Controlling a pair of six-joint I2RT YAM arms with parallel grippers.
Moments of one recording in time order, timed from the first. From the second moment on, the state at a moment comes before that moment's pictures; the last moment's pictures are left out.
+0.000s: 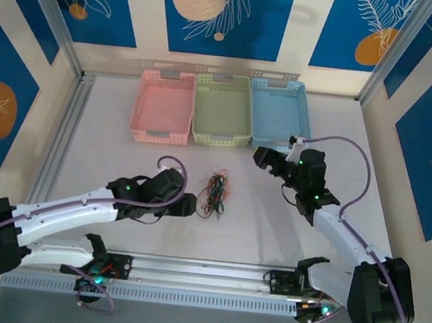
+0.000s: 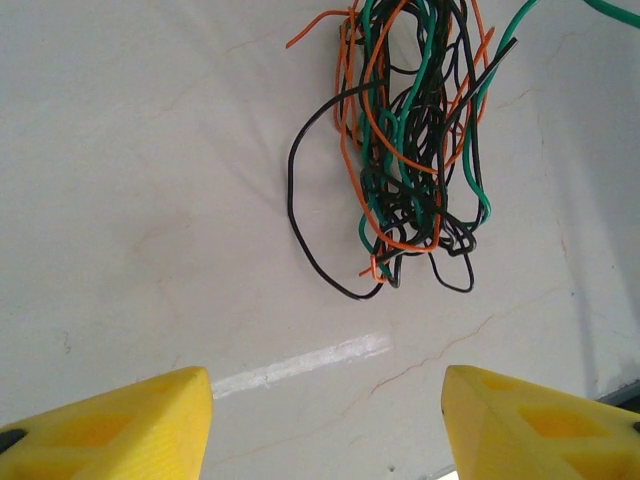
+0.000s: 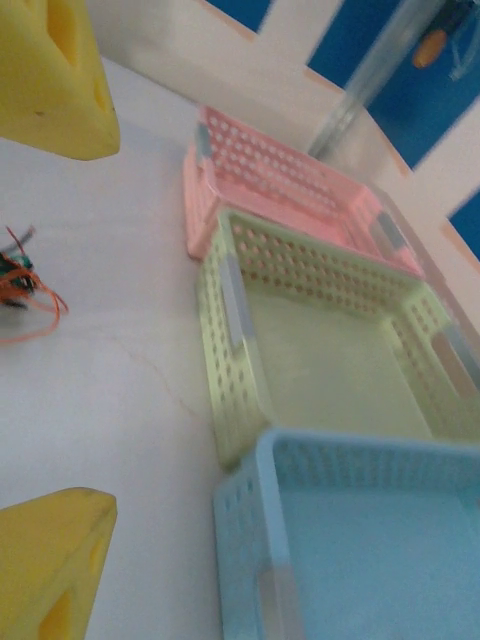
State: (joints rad) left arm -0.98 1.09 0.76 -0.61 -0.09 -0.93; right arm 0.30 1.10 0.56 0.17 -0.29 0.56
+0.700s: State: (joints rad) left arm -0.98 0.87 0.61 -0.59 -0.08 -0.94; right arm 0.39 1.17 0.59 0.13 -0.31 0.53
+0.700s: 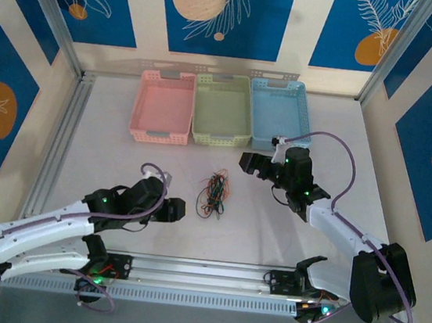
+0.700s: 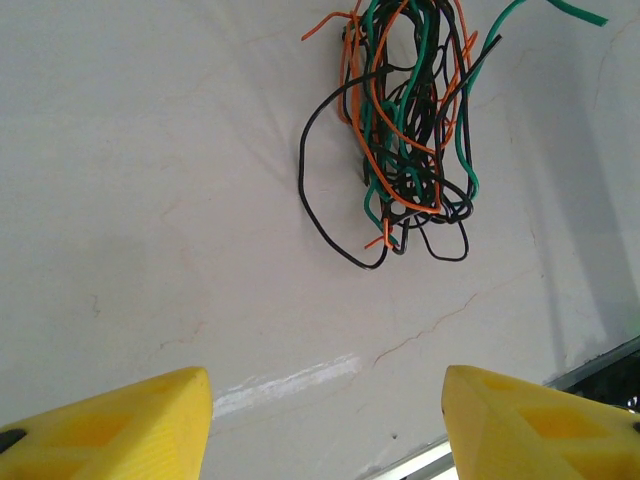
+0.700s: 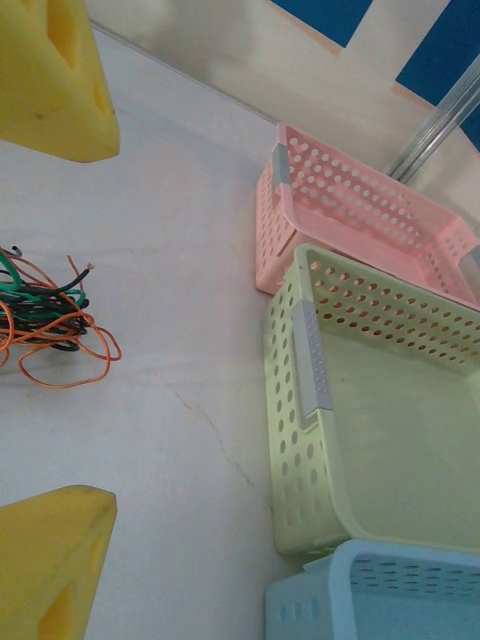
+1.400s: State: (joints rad) left arm -0.93 1.26 0.66 -0.32 0.09 -0.91; right arm 0.43 1.10 0.62 -0.16 -0.47 0.51
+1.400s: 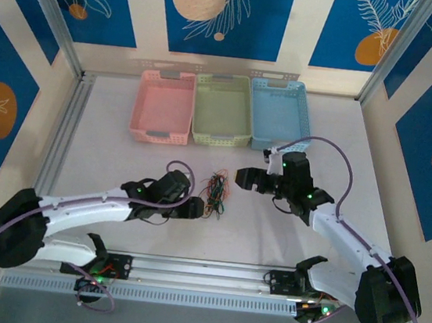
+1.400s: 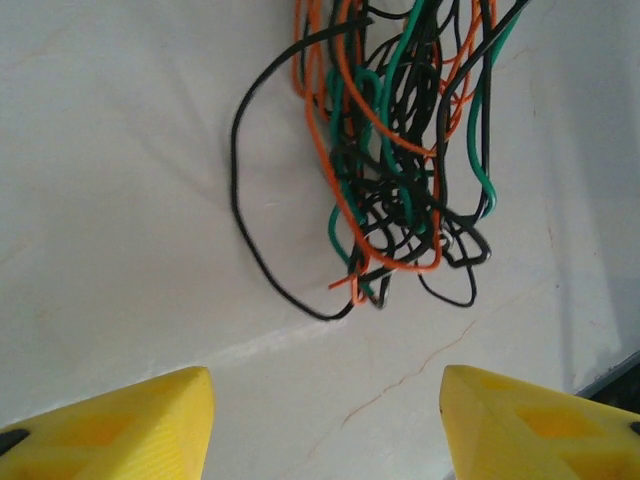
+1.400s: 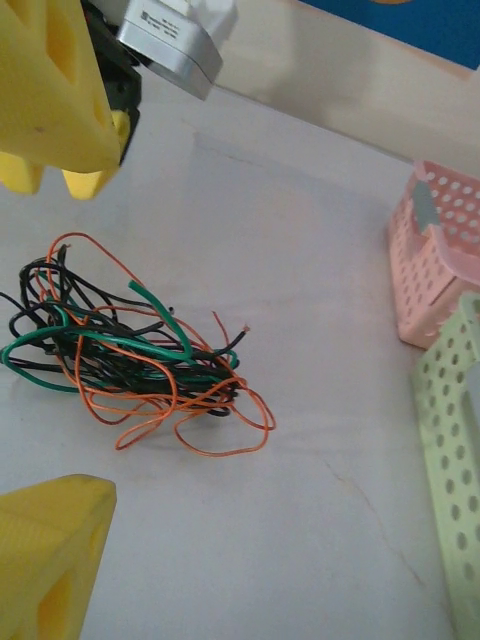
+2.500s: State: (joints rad) left arm -0.81 1.47 0.60 0.07 0.21 -0.84; right arm 0.58 1.49 0.91 -0.40 -0.34 0.47
